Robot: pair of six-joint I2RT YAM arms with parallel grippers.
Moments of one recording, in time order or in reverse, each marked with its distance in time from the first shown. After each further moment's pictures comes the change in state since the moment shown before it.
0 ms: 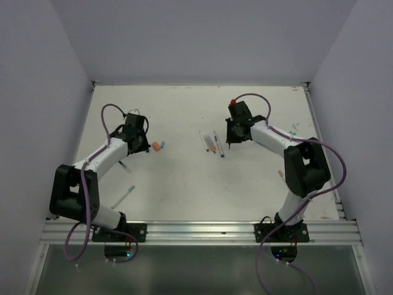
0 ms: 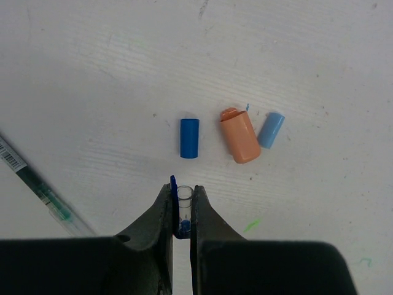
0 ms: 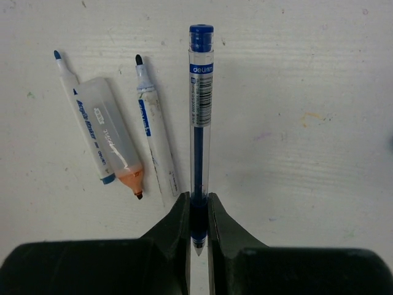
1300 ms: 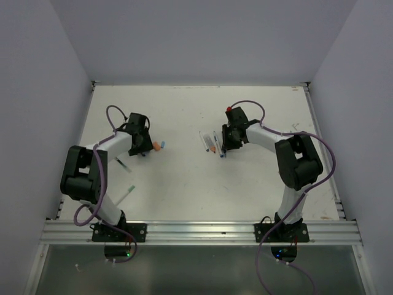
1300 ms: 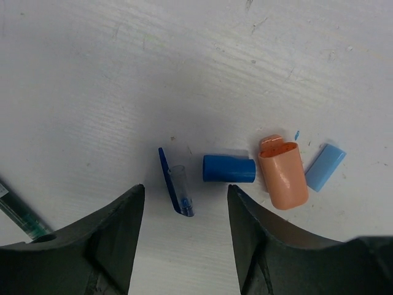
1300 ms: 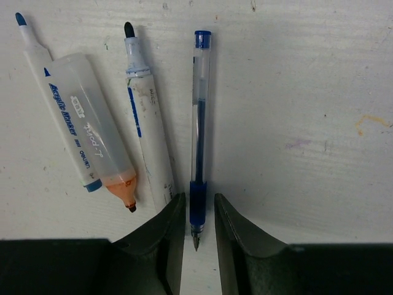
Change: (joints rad) left arm 0.053 0.222 0.044 0.028 -0.004 -0.010; right arm 0.001 0.098 -0.038 0.073 -0.099 -0.006
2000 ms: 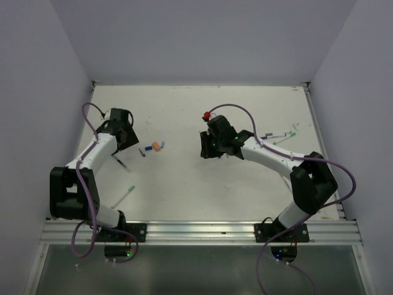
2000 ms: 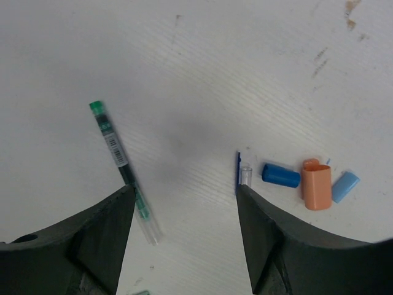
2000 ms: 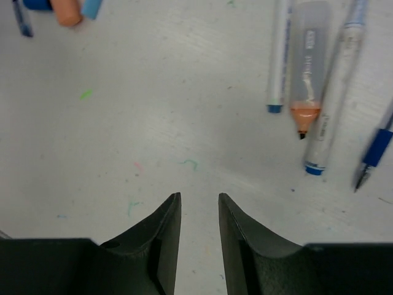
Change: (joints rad) left arm 0.101 -0.201 0.027 -0.152 -0.104 -0.027; right arm 0.243 -0.239 -0.052 0.000 0.003 0.038
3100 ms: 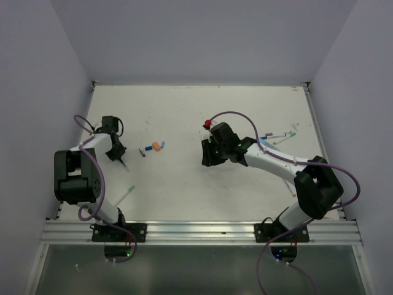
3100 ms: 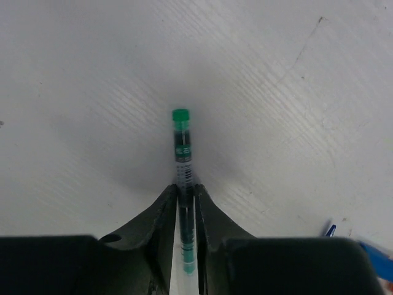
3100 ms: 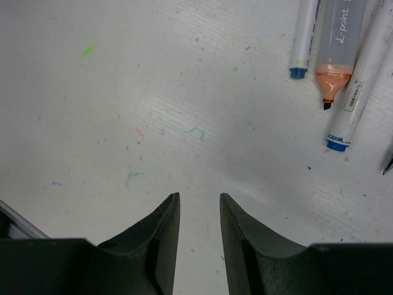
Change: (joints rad) left arm 0.188 0.172 -0.077 0.089 0.021 -0.066; right arm 0.055 -0.075 -0.127 0.050 -0.078 -0.029
